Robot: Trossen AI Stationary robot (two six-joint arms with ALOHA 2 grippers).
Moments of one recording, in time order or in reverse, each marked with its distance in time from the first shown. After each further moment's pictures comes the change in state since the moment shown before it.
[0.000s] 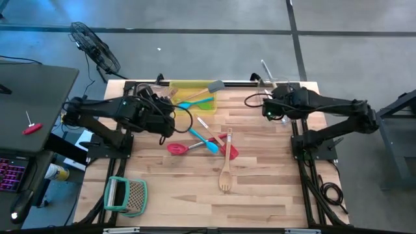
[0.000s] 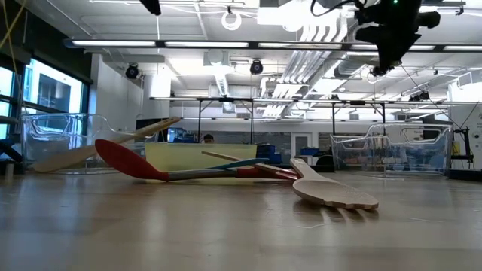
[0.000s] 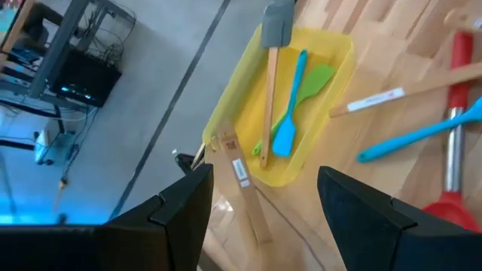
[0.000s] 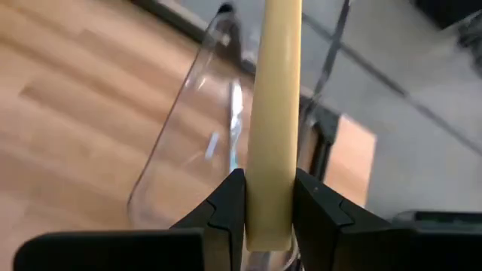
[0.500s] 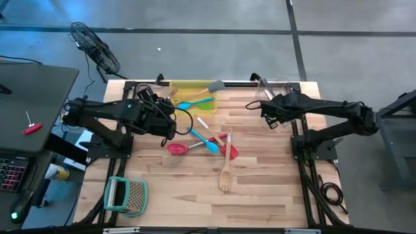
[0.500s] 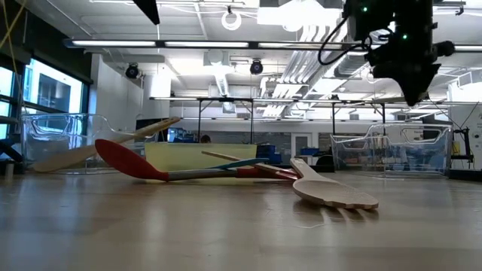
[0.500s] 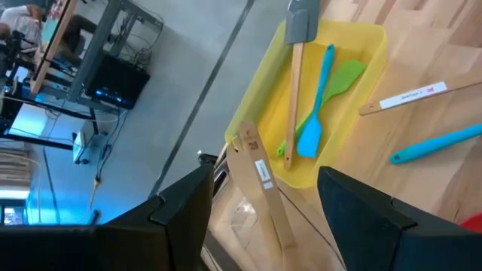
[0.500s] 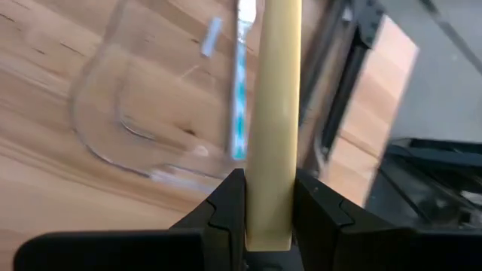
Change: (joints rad) left arm 0.000 0.000 -0.070 0.000 -0.086 -0.011; right arm -0.120 0.000 -0.233 0.066 -0.233 -0.059
